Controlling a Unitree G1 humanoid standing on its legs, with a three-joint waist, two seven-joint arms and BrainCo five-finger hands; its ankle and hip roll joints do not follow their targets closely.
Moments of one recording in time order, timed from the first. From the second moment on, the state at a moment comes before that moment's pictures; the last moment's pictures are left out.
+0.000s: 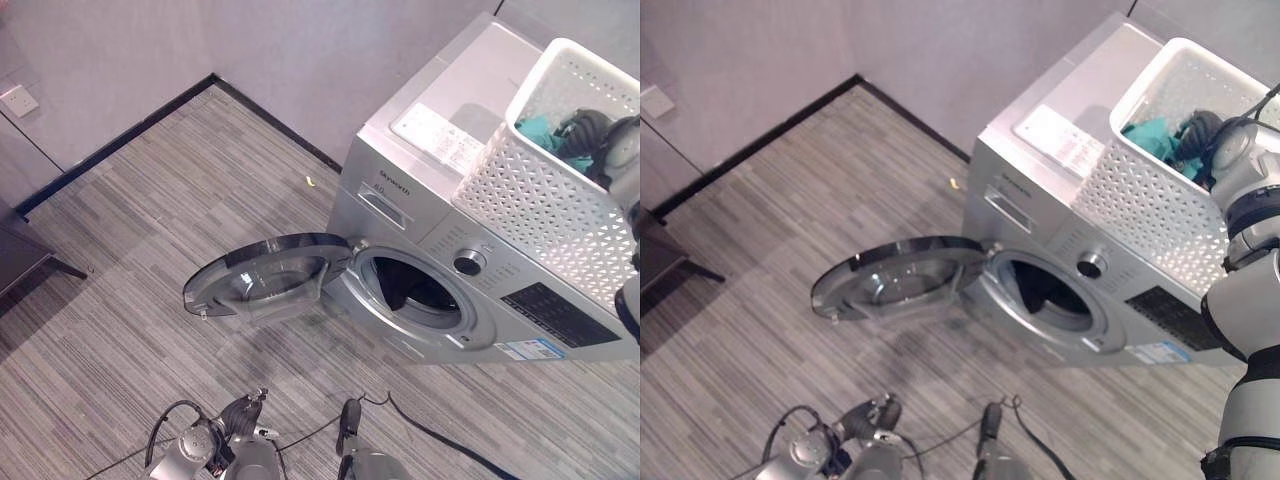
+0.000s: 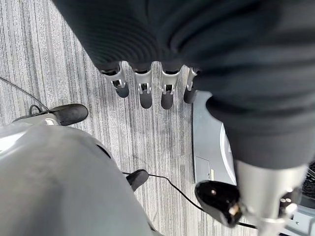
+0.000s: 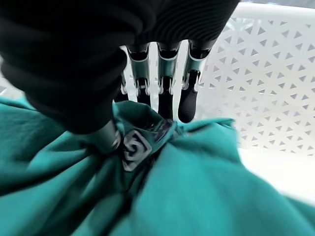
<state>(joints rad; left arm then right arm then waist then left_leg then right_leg) 0.05 0.51 -0.52 0.54 -0.04 -0.01 -0.16 -1.44 -0.90 0.96 1.28 -0.09 0.06 0.22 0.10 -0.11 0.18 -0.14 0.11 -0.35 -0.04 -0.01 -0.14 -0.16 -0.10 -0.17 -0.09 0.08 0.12</state>
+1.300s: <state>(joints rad) -0.02 0.46 -0.53 0.65 -0.04 -0.02 -0.09 -1.50 -1.06 0.70 1.09 -0.05 0.07 -0.33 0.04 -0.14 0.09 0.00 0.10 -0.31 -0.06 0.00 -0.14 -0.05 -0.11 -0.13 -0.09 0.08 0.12</state>
